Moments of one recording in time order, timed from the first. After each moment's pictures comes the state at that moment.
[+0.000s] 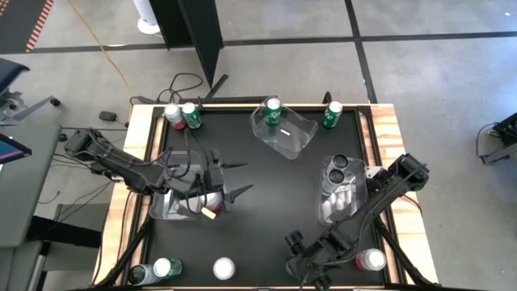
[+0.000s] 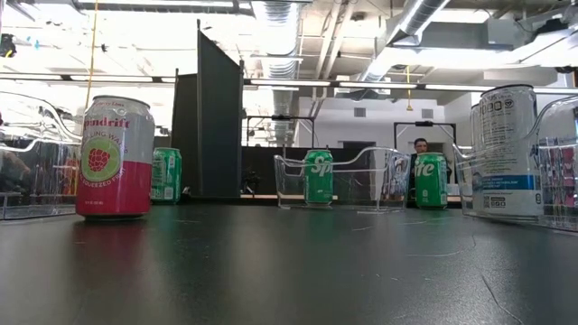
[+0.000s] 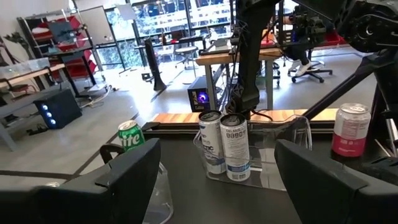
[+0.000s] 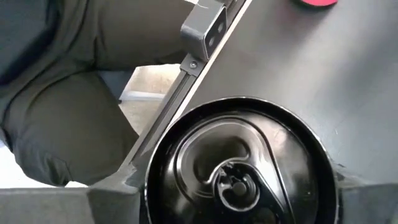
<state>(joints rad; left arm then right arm) -0.36 1.26 0.91 0.34 -0.66 0.13 0.71 1.82 1.40 -0.54 0.04 0.18</state>
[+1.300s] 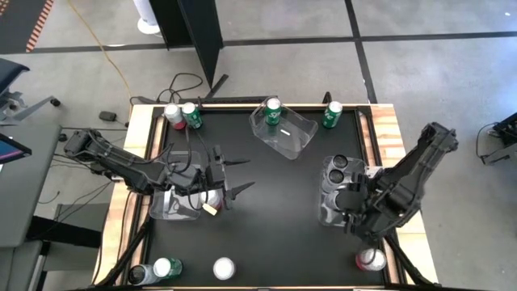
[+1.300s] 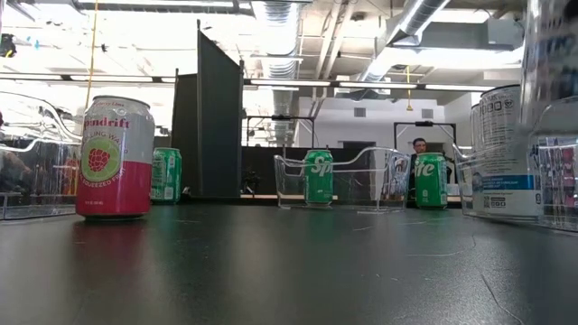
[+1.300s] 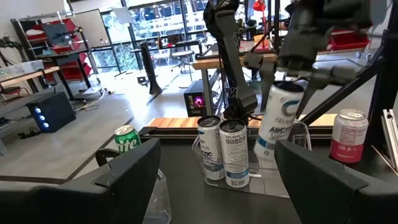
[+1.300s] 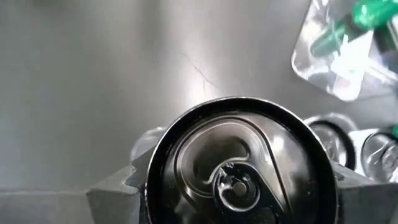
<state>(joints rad) -0.31 1.26 0.91 0.36 -0.60 0.13 0.83 1.27 1.21 -1.33 0.60 0.95</state>
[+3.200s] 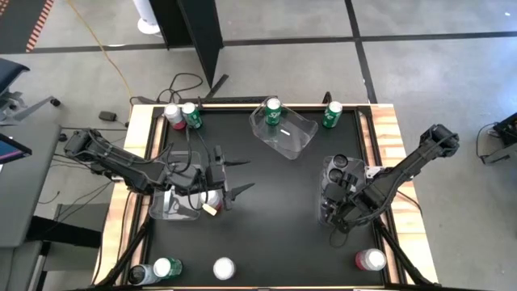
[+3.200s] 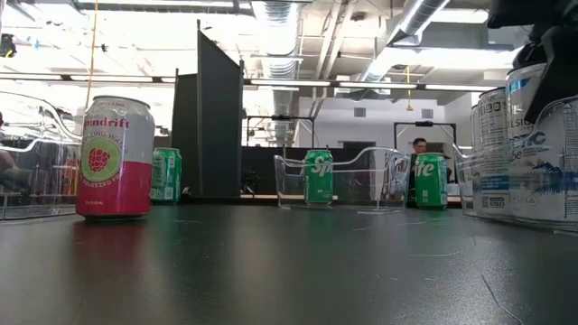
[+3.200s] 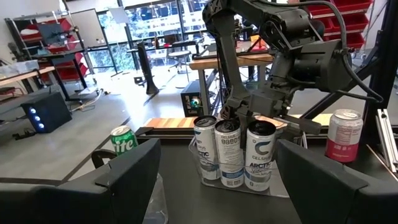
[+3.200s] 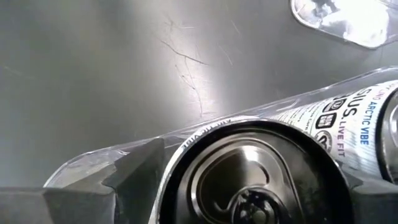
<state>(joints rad) -0.31 1.26 0.91 0.35 -0.58 0.13 0.65 1.28 0.90 -1.04 0.53 0.99</state>
